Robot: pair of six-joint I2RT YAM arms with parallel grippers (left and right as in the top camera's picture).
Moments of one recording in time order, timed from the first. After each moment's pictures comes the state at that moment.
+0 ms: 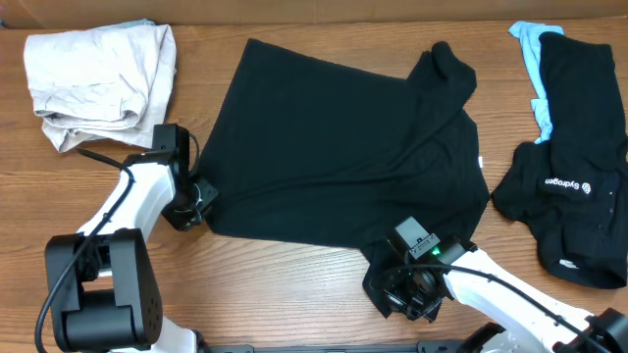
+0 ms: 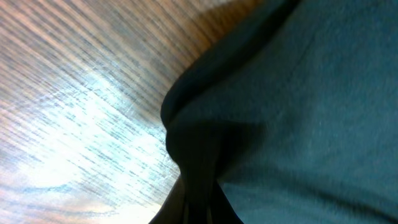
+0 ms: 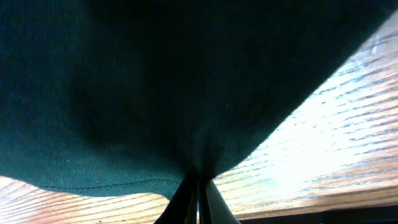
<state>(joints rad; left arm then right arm) 0.07 1.72 1.00 -0.80 0.04 -0.71 0.62 1.32 0.53 -0.83 -0.34 1.13</state>
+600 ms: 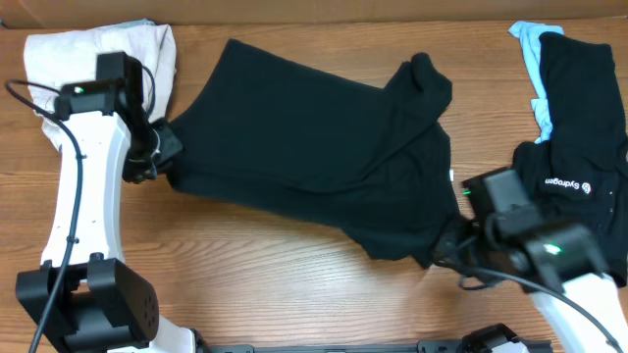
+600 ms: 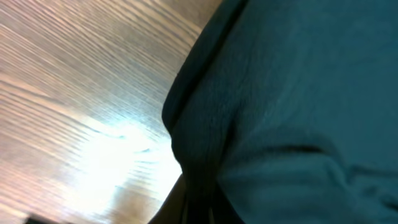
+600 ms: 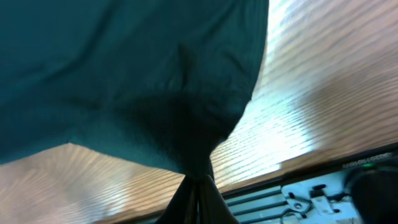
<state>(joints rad) 0.13 1.72 1.63 -1.38 0.00 -0.46 0.32 1.01 1.12 -1.41 -0.14 0.90</state>
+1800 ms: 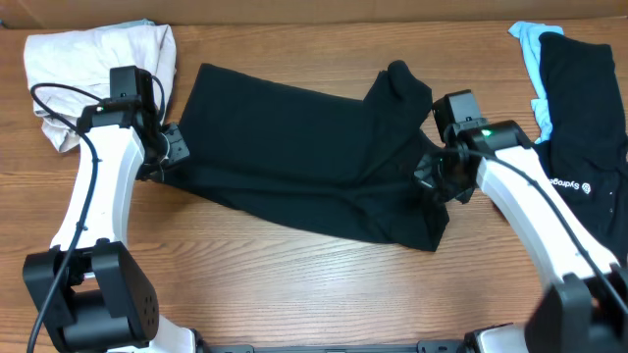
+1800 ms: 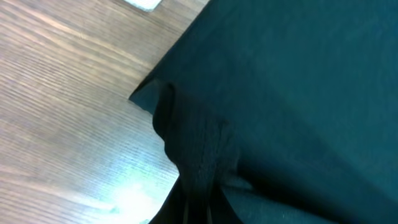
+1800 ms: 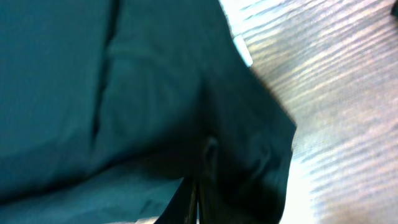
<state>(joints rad) 0.13 1.72 1.38 -0.98 -0.04 -0.34 0.21 1.60 1.23 -1.04 -0.03 0.72</state>
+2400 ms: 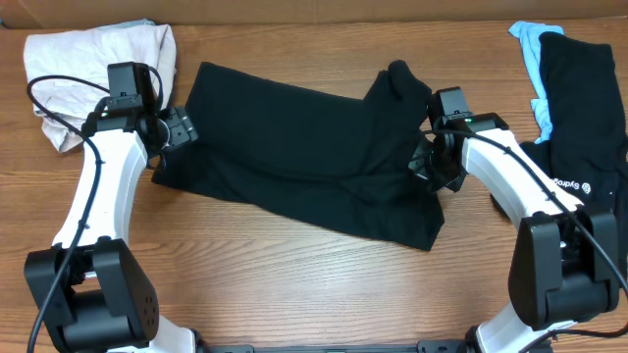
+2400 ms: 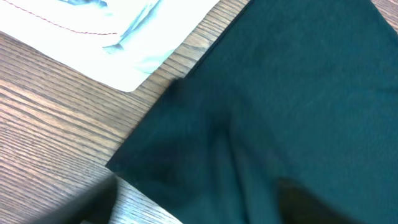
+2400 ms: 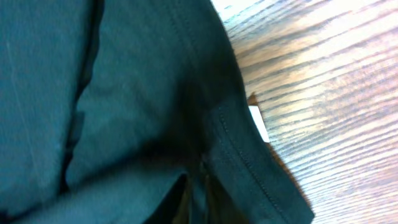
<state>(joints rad) 0.13 1.72 1.34 -0.73 -0.04 -0.34 0.17 1.80 1.23 -0.86 -0.03 0.64</state>
